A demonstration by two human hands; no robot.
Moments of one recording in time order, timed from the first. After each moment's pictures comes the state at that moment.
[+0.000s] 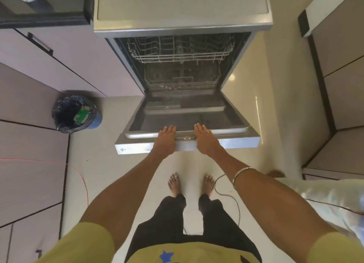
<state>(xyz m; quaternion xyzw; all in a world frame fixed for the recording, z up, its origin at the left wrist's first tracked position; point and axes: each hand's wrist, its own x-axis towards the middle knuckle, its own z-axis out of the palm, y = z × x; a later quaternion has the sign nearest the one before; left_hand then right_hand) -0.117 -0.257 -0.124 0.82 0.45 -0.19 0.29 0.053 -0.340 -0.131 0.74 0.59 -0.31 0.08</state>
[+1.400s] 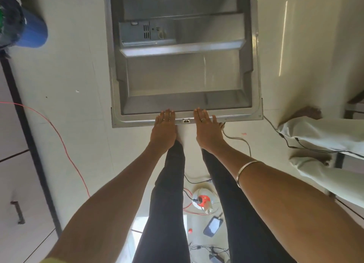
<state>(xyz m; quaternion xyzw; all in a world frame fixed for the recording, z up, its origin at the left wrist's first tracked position) -0.186 -0.436 -0.420 0.80 0.44 -0.30 0.29 -0.031 -0.510 -0.409 0.72 0.55 -0.40 0.17</state>
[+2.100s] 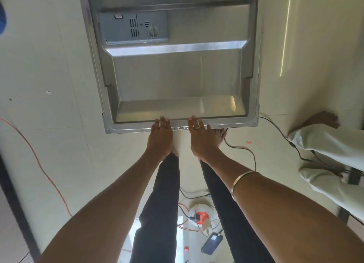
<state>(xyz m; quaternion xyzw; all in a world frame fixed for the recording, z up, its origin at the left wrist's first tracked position) -0.173 -0.445 -0.547 0.78 0.41 -0.40 0.25 -0.030 -0.498 -0.496 0.71 0.52 -0.43 0.23</state>
